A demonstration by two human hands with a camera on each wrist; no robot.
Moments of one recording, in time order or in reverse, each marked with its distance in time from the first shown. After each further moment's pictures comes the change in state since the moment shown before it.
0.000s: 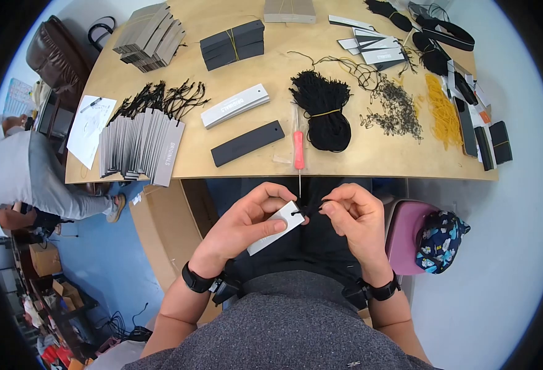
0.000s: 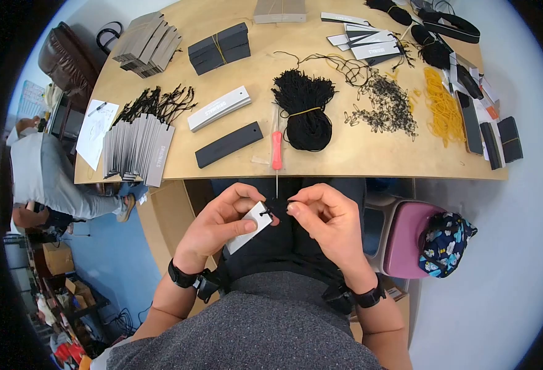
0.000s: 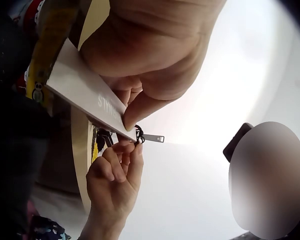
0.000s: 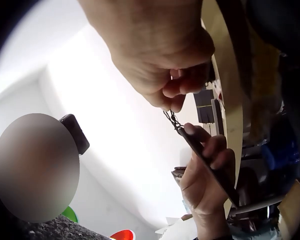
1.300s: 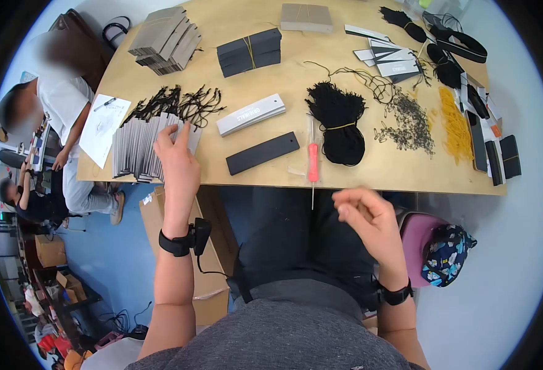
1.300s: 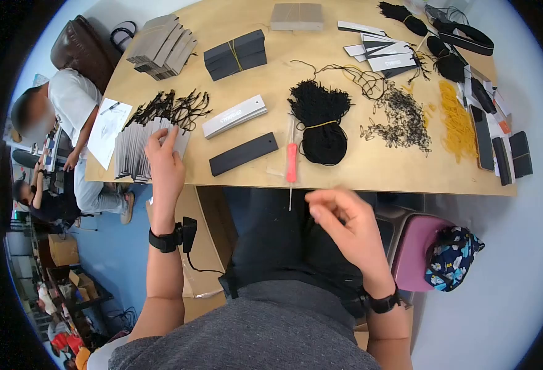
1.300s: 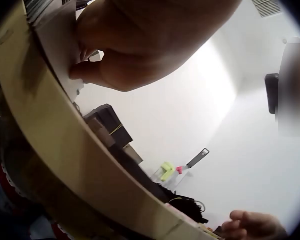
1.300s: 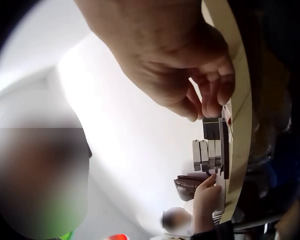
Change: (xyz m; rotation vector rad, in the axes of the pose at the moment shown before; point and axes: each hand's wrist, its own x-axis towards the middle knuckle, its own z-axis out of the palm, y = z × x) left_hand 0.008 0.052 -0.131 1.763 1.058 0.392; right_hand 0.019 -0.010 -0.020 -0.292 -0.138 -0.005
